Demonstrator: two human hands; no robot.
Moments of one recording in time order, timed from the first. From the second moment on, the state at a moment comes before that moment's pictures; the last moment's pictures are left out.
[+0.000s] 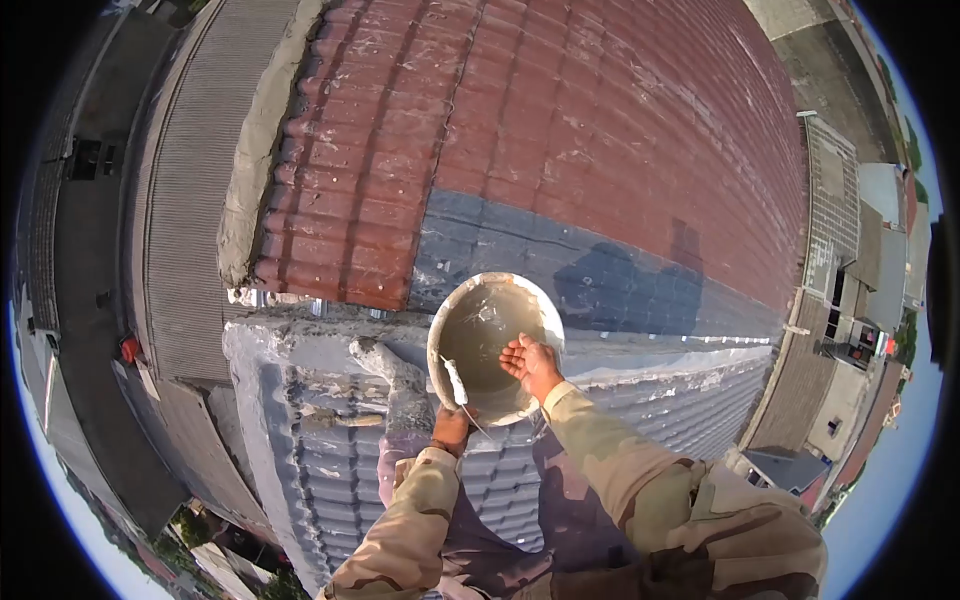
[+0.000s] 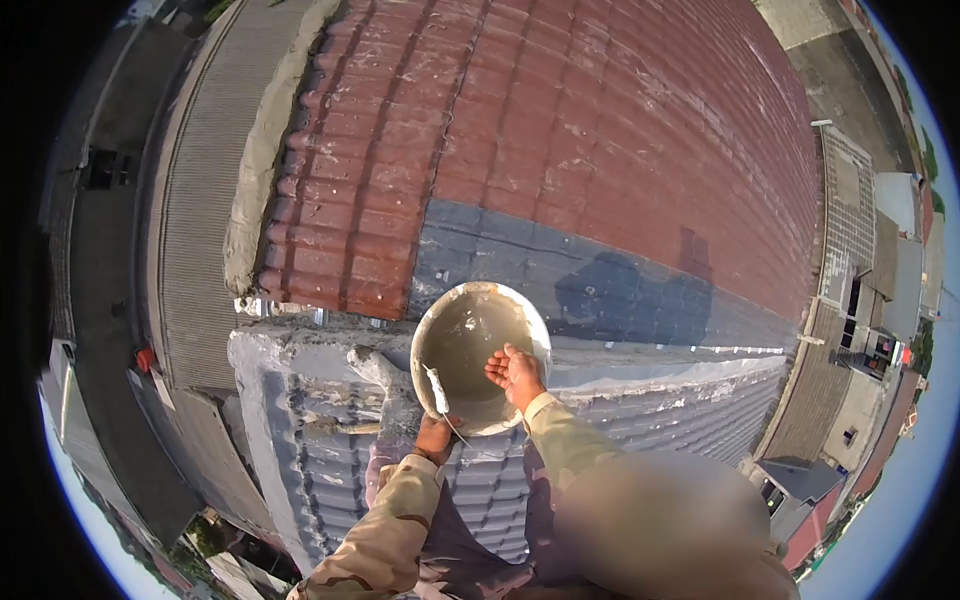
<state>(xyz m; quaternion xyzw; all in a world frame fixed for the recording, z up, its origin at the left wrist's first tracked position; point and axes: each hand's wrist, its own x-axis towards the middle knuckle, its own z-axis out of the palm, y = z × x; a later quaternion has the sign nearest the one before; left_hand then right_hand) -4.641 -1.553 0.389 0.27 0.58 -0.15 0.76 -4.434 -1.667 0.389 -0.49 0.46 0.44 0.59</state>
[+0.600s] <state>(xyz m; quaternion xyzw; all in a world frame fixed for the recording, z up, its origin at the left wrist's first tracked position) -4.510 -1.391 0.447 0.58 0.45 -0.41 0.53 -4.445 -1.574 0.381 -0.24 0.64 0.19 0.70</state>
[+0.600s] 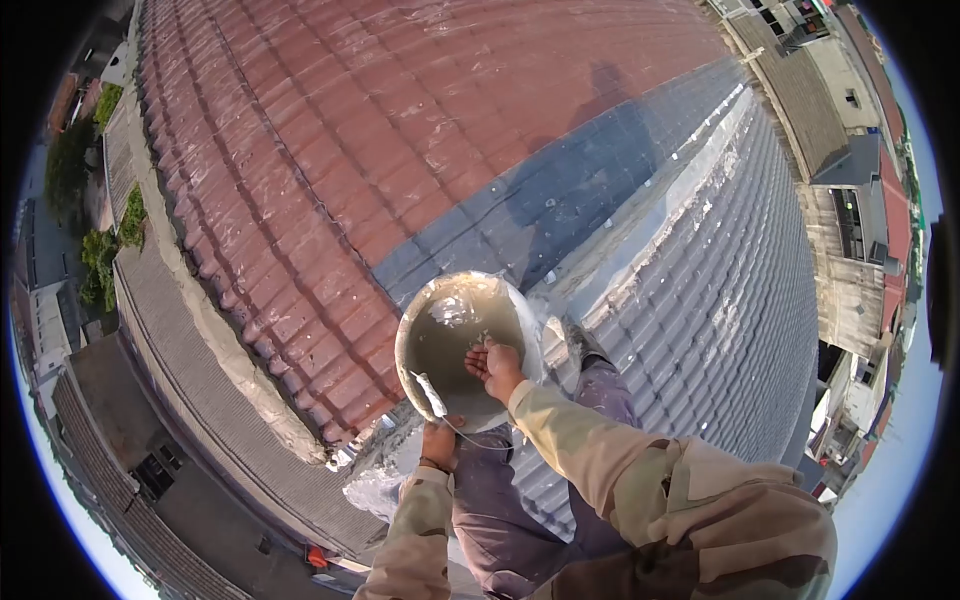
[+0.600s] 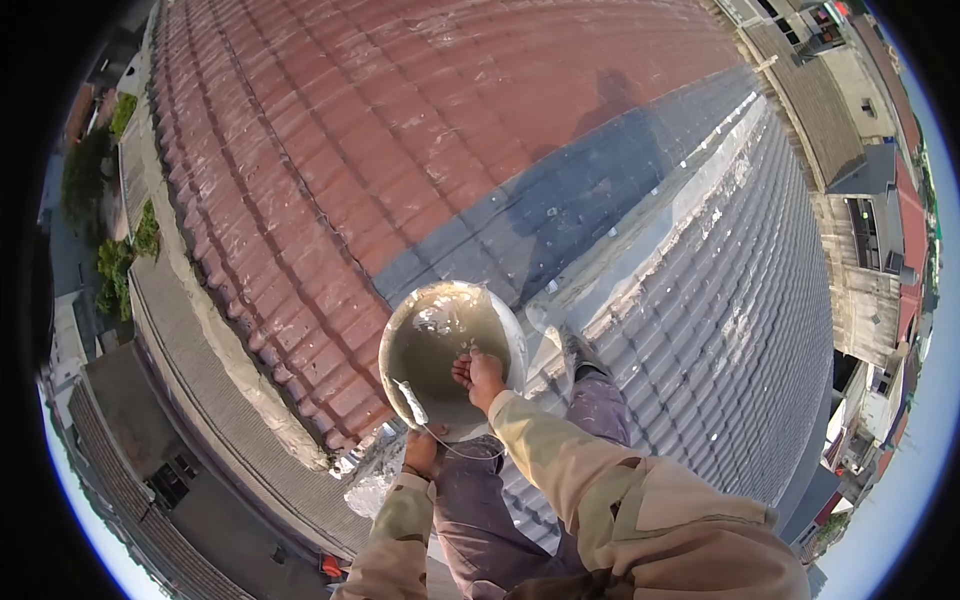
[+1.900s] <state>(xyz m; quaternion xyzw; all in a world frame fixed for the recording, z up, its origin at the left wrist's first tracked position) -4.500 -1.406 0.392 0.57 0.41 -0.44 0.56 -4.470 -1.564 0.303 0.01 0.77 0.01 0.64</state>
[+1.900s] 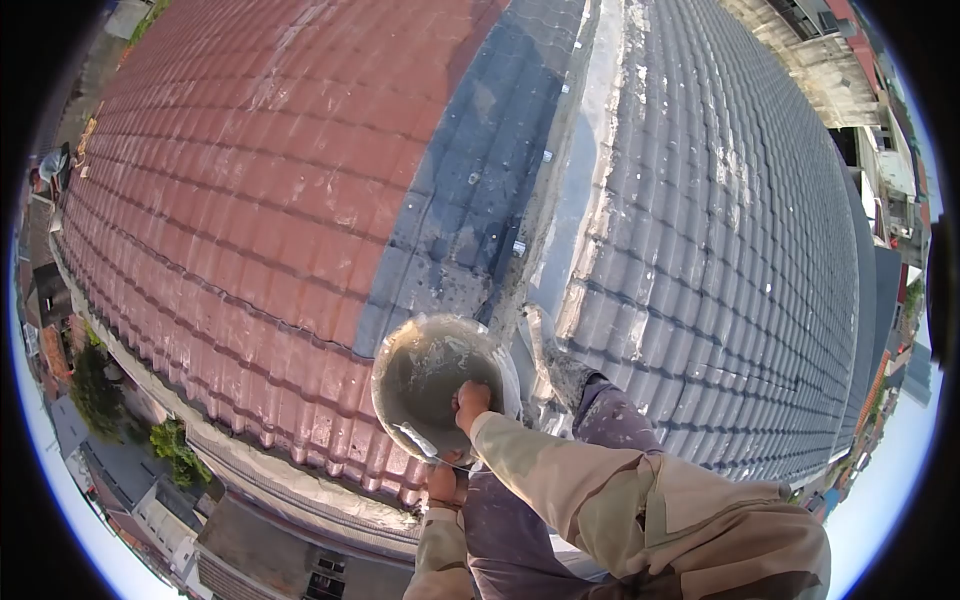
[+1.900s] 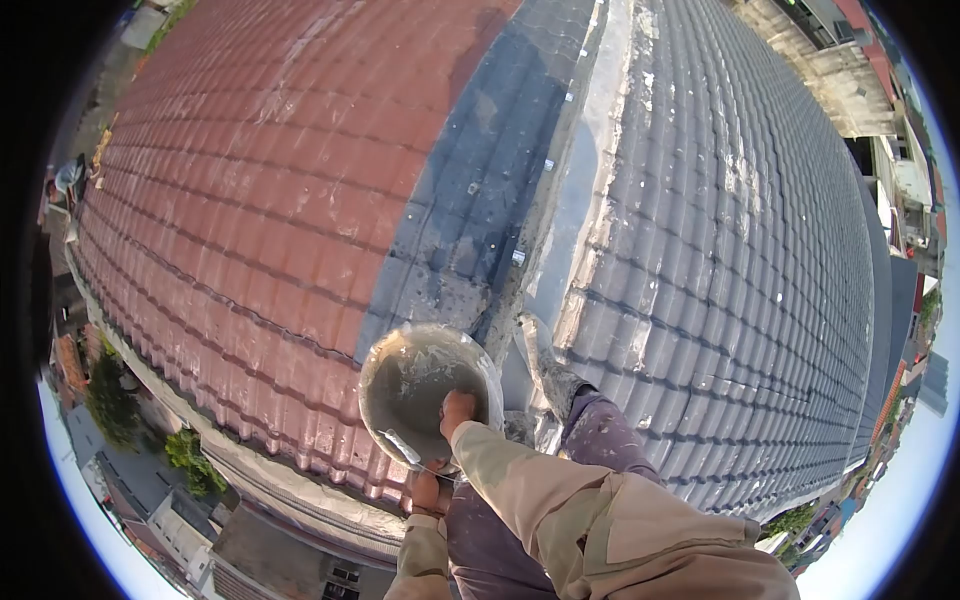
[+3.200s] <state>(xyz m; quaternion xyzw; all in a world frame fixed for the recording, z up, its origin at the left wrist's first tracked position) -4.494 -1.567 0.405 0.63 0.27 -0.49 0.54 -4.471 -1.857 0.408 0.17 0.58 -0.29 0.74</state>
